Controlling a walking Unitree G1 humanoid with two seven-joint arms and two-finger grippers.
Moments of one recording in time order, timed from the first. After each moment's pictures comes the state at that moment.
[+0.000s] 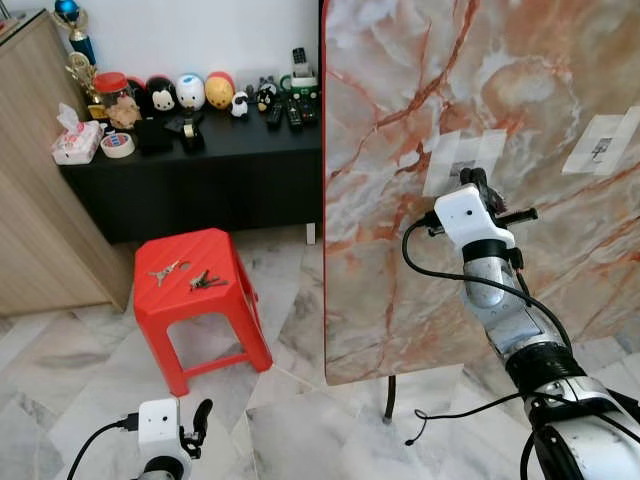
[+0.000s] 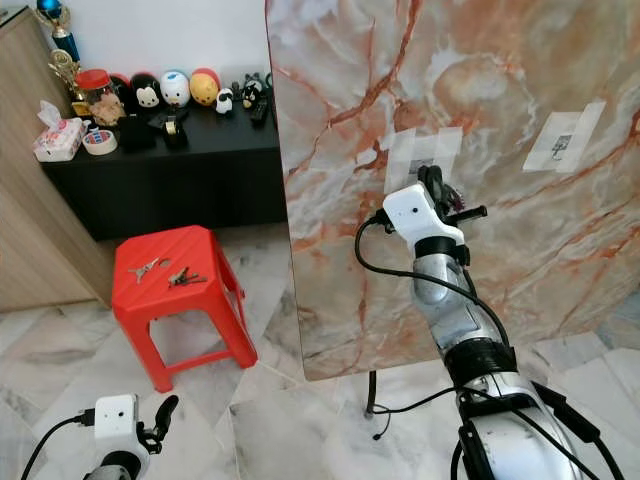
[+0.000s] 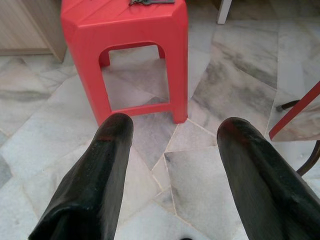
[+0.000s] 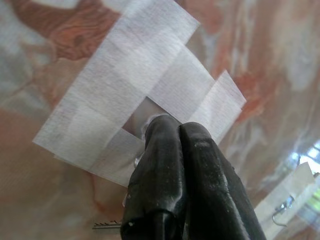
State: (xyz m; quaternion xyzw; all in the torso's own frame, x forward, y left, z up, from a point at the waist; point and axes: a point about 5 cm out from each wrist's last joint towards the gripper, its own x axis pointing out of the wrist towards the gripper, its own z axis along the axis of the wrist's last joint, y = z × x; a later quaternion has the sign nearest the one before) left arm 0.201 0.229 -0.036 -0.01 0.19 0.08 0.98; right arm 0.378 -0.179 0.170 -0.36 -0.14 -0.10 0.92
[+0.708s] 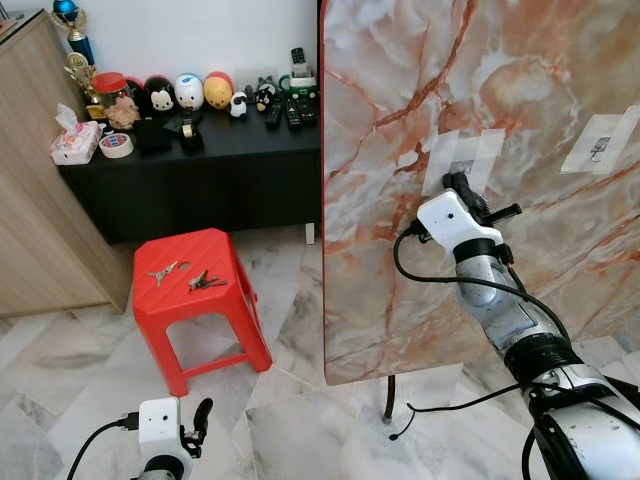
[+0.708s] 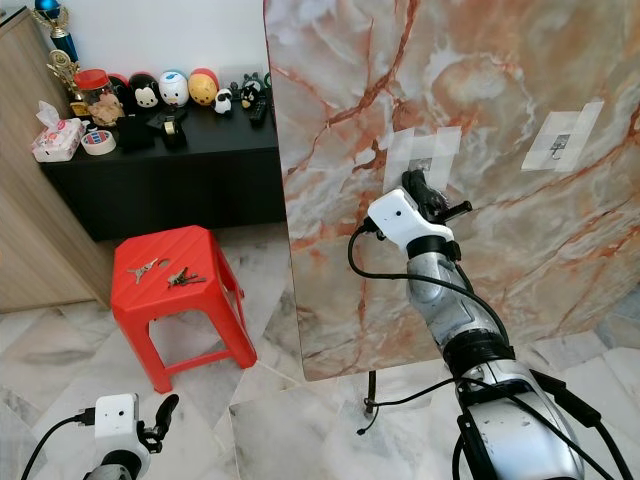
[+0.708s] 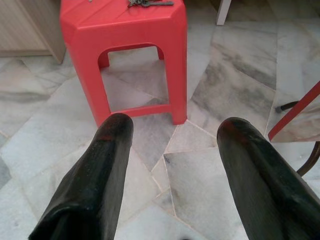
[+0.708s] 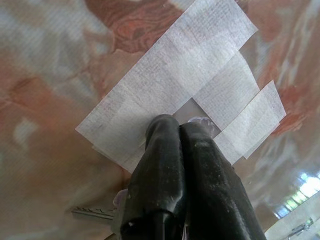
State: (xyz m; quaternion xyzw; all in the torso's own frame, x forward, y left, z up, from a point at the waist) left arm 0.202 0.228 -0.035 -0.01 0.19 0.08 0.98; right arm 0.383 -0.173 0.164 -0.41 -0.12 -0.07 0.90
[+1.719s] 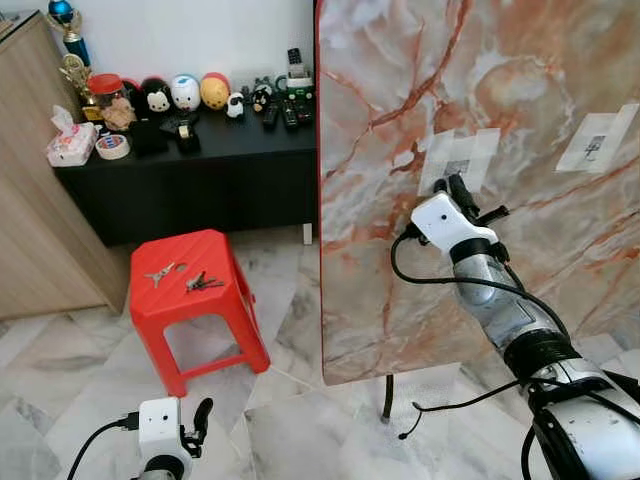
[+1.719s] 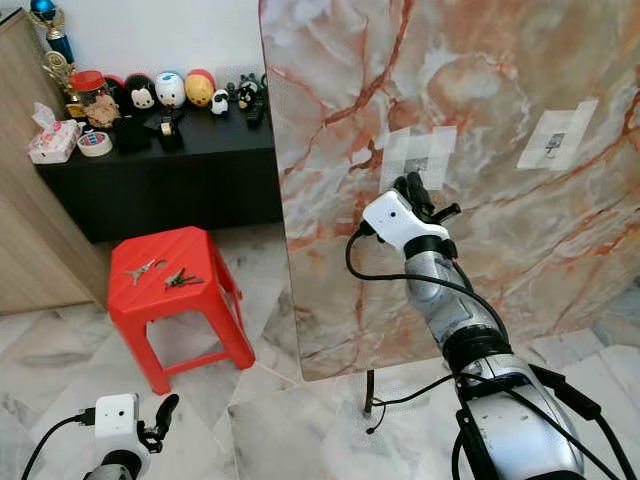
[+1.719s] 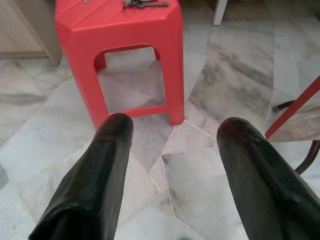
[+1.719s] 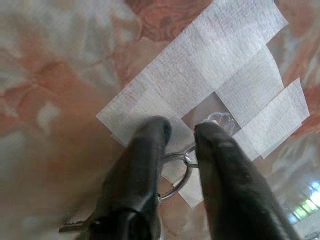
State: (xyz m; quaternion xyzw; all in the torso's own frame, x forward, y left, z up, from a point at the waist) left arm 0.202 0.228 -0.035 -0.01 0.19 0.08 0.98; right arm 0.386 -0.168 0.161 -0.42 -0.11 -0.03 0.90
